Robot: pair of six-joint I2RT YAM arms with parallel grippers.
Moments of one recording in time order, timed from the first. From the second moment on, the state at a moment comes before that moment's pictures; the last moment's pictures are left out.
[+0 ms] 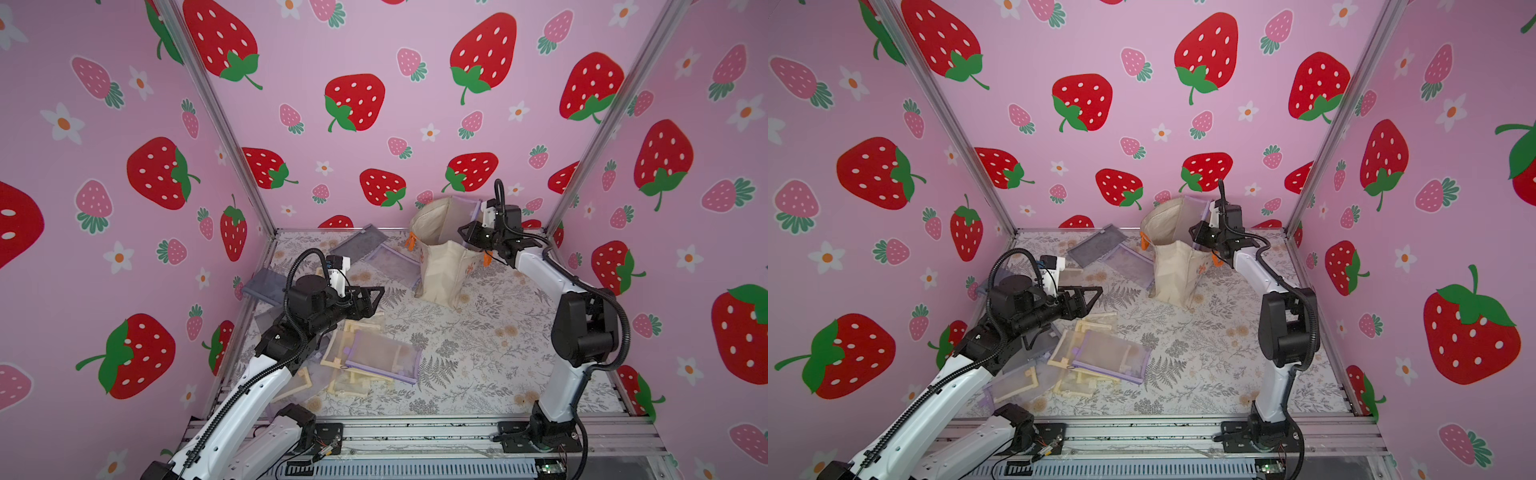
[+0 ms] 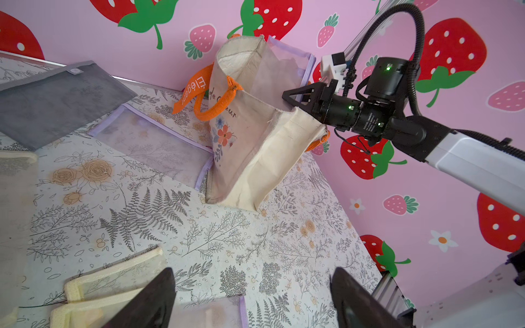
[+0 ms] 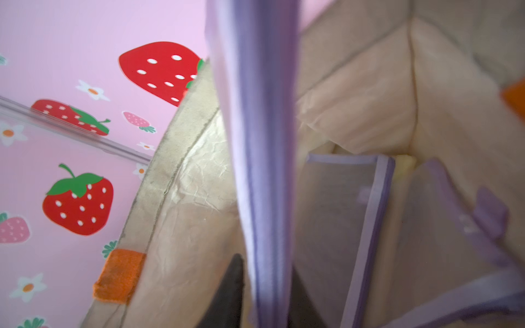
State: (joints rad) left arm -0.40 0.90 0.86 -0.32 0.31 -0.47; right arm 0.29 1.89 1.56 -0.19 -0.36 0.51
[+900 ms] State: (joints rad) left arm -0.37 1.02 0.87 -0.64 0.20 -0.50; right arm 0.53 1.71 1.81 -0.70 0.00 0.03
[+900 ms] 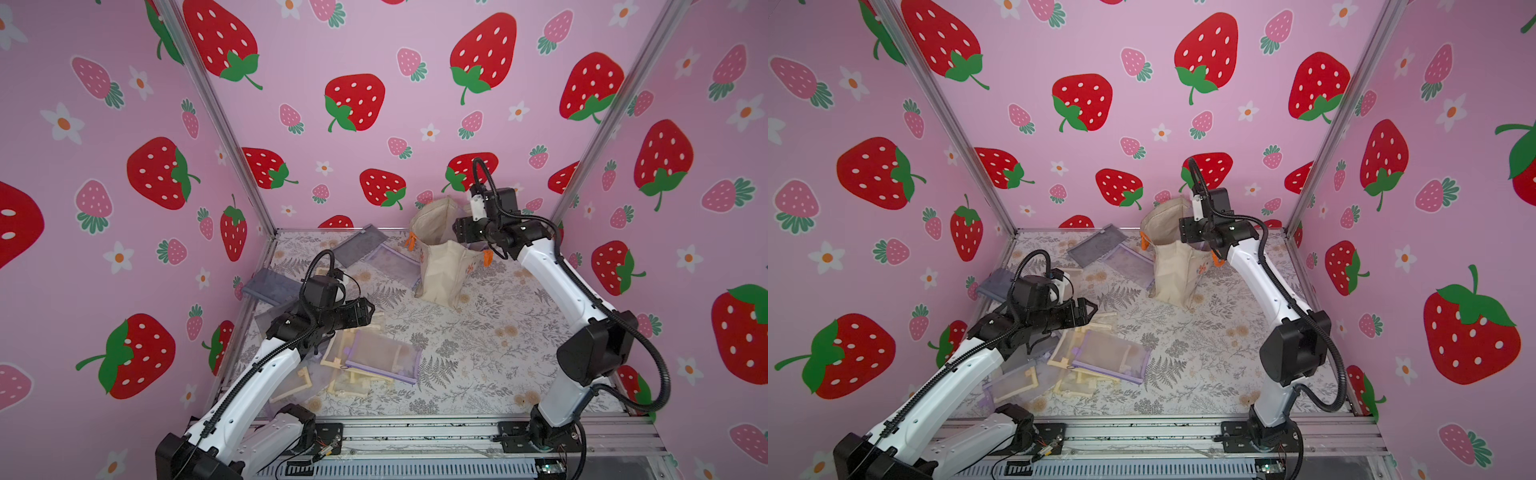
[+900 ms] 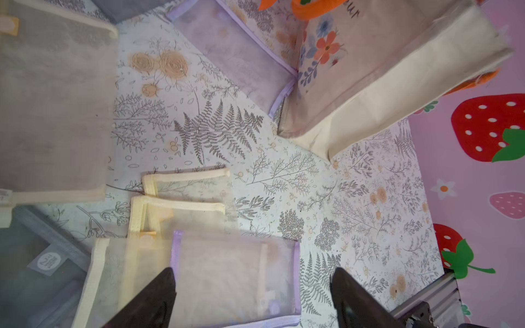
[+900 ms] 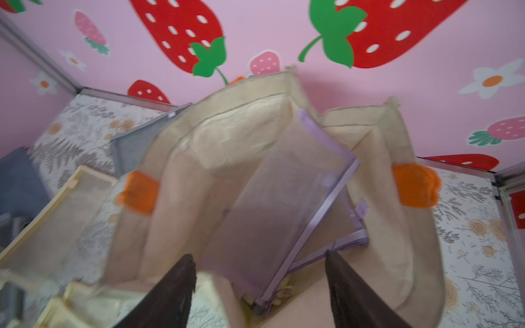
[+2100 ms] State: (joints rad) left arm -0.39 0.92 0.40 -0.46 0.30 -0.83; right arm 0.92 2.00 1.30 -0.41 -0.53 0.18
